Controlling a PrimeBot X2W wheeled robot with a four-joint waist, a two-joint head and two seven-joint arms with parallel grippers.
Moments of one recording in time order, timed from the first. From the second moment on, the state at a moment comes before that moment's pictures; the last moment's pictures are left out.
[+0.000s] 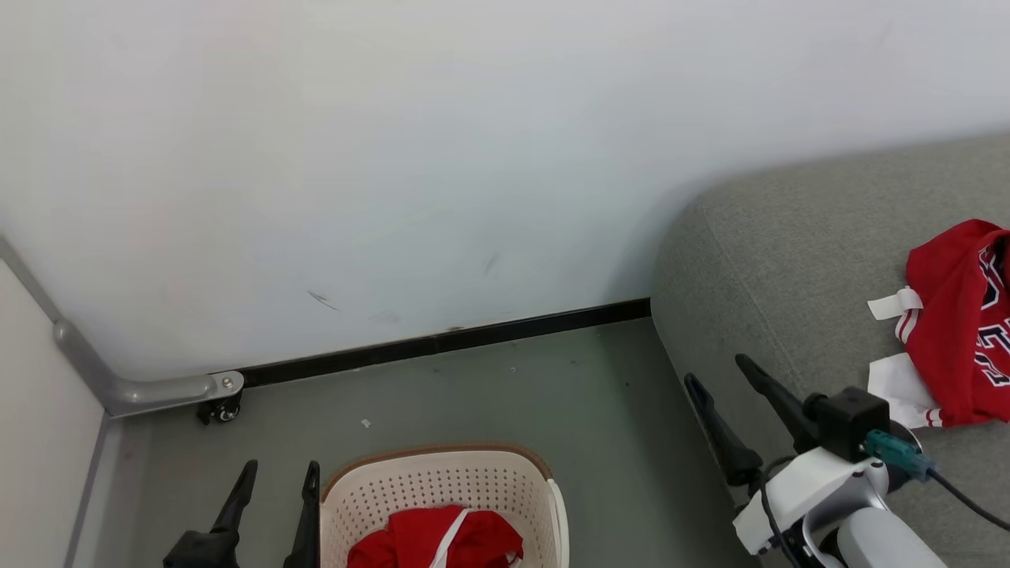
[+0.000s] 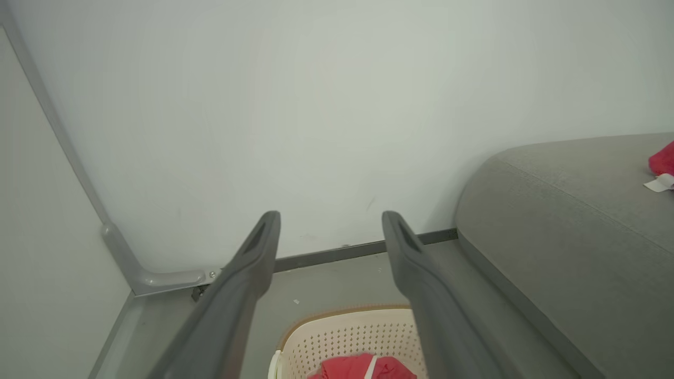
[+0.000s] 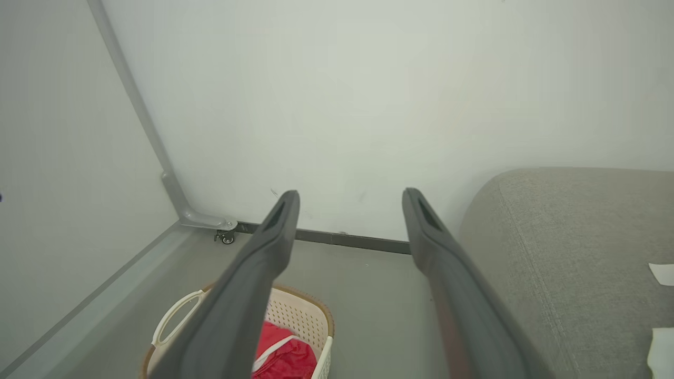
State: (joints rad) left arm 0.04 0.05 -0.11 0.19 -0.24 0.04 -0.26; right arm -0.21 -0.16 0.30 0.29 0.24 0.13 -0.26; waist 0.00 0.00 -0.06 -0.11
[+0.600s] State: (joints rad) left arm 0.07 0.04 -0.08 0.22 -0.22 0.05 -0.26; right arm -0.02 -0.12 0.21 0.20 0.14 0.13 -0.26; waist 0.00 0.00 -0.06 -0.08
